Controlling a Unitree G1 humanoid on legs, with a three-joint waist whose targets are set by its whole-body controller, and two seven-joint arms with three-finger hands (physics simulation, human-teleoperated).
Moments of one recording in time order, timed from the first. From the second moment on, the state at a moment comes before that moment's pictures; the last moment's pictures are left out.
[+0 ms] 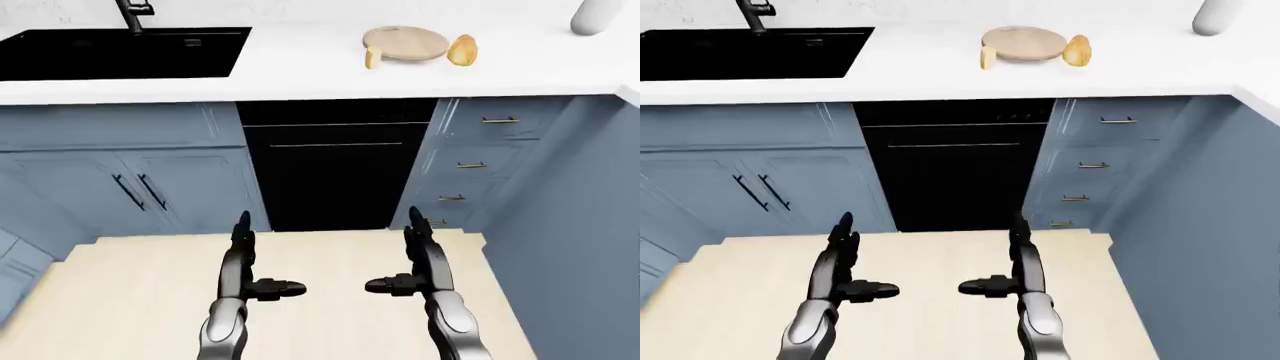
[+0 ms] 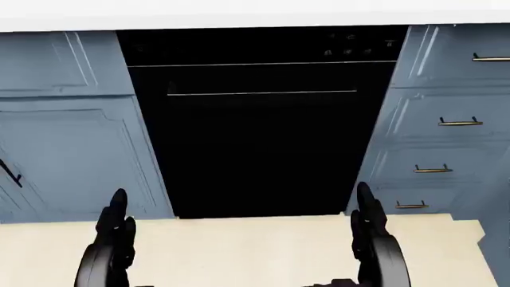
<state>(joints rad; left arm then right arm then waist) 0.03 0.02 0.04 0.09 -0.01 0.06 -0.04 0.03 -0.01 -0.04 0.09 0.01 0.06 0.04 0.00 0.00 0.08</state>
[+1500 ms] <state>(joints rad) -0.19 0.11 0.18 -0.86 -0.04 0.96 -0.07 -0.26 -0.07 -0.12 -0.93 0.13 1.15 0.05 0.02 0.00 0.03</state>
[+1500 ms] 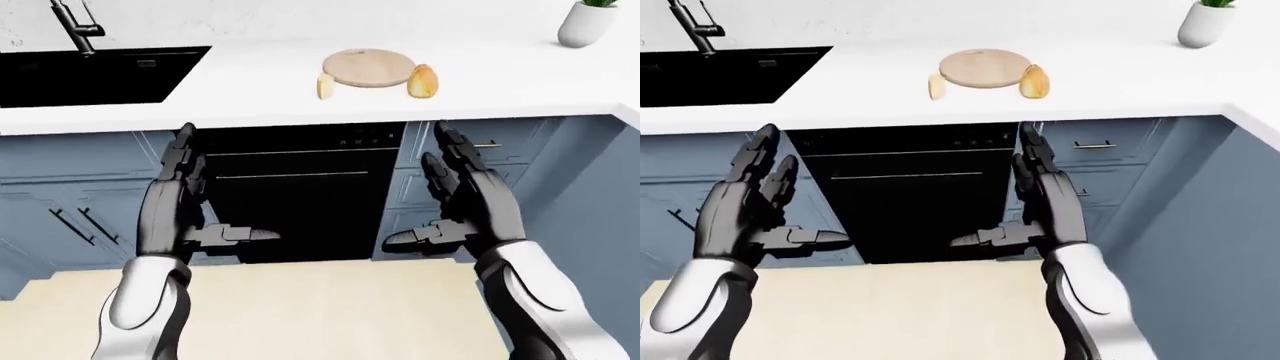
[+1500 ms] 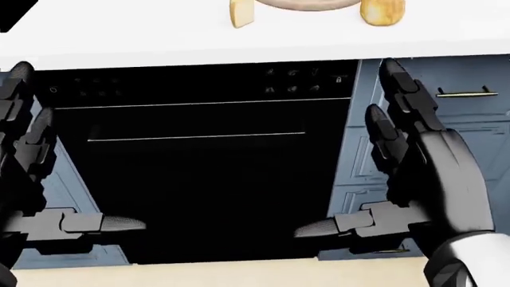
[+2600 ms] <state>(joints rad) -0.18 0.11 0.19 -0.89 -0.06 0.92 -0.07 -0.24 -0.11 -0.12 -0.97 0.27 1.06 -0.05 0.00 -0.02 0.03</state>
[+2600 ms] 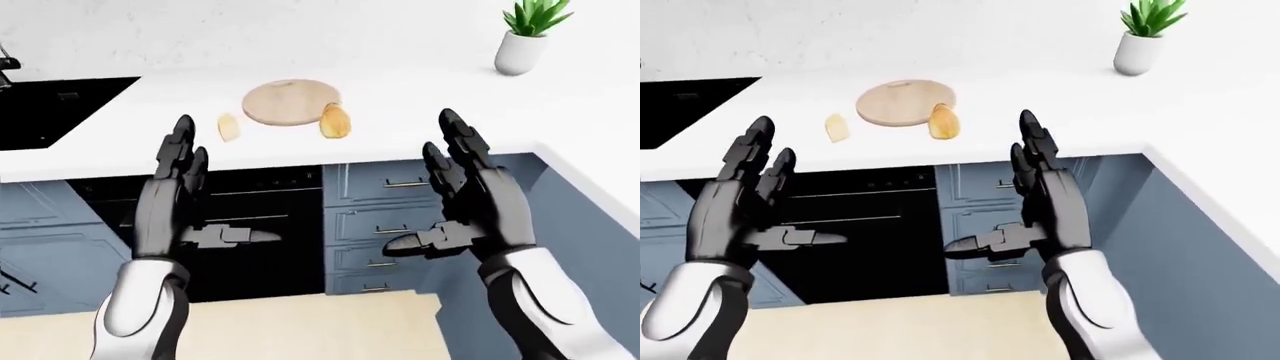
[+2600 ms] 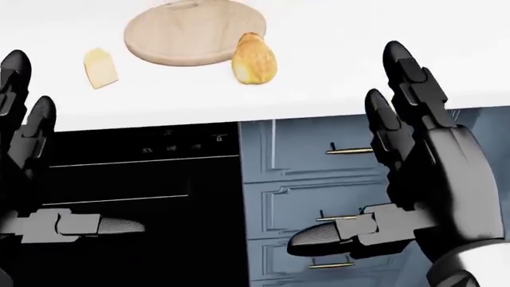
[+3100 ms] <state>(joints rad) -0.19 0.13 0.21 -0.86 -0.09 0.96 -0.06 -0.26 -0.10 -0.11 -0.97 0.17 1.11 0.02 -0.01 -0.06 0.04</state>
